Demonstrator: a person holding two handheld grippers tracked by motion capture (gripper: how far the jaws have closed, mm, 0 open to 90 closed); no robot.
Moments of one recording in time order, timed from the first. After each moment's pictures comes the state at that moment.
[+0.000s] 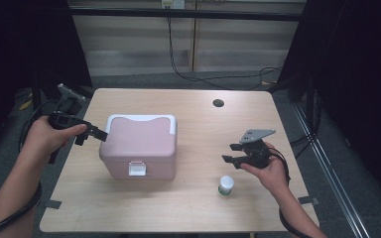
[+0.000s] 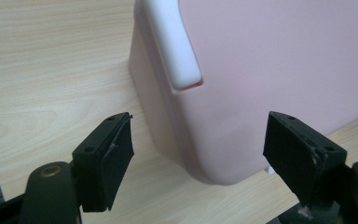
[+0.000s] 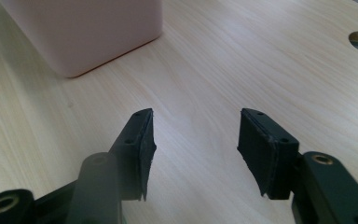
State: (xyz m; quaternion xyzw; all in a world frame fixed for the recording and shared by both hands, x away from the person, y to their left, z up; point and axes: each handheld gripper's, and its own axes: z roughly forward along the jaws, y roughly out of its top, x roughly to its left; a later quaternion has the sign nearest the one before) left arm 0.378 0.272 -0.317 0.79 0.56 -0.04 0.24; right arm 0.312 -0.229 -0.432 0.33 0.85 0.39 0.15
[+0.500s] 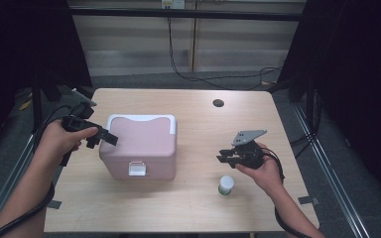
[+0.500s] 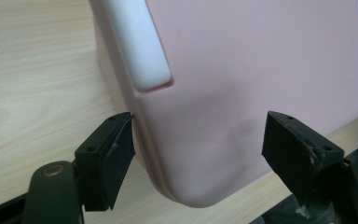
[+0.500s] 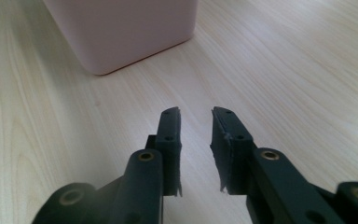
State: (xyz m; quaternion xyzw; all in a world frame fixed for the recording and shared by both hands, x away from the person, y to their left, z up) left arm 0.382 0.254 -0.337 0.79 0.56 -0.09 0.24; right arm 0.312 -0.211 -0.430 0.29 0.87 0.39 0.13
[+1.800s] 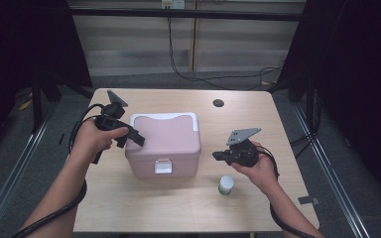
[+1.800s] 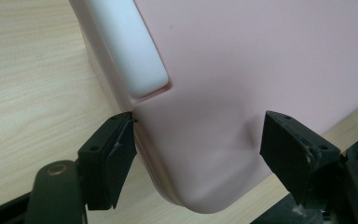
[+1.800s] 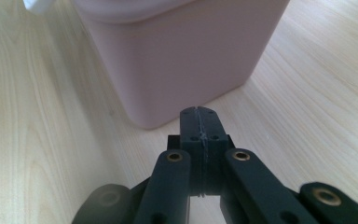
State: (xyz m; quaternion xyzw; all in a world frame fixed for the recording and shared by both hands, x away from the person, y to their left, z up) left arm 0.387 0.181 -0.341 0.81 0.53 -0.09 0.23; right arm 0.317 -0.198 -0.428 0.27 0.87 0.39 0.11
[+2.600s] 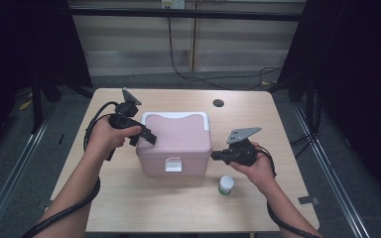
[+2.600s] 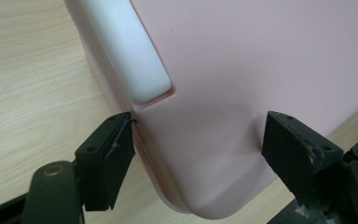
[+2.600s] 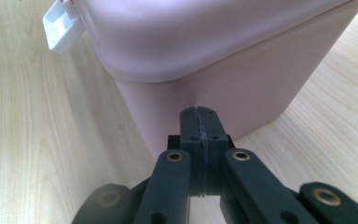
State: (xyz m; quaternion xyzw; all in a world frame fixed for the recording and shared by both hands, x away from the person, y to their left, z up) left arm 0.394 0.151 -0.345 0.83 0.50 -0.08 0.24; right arm 0.323 -0.198 -0.434 0.27 0.86 0.43 0.08
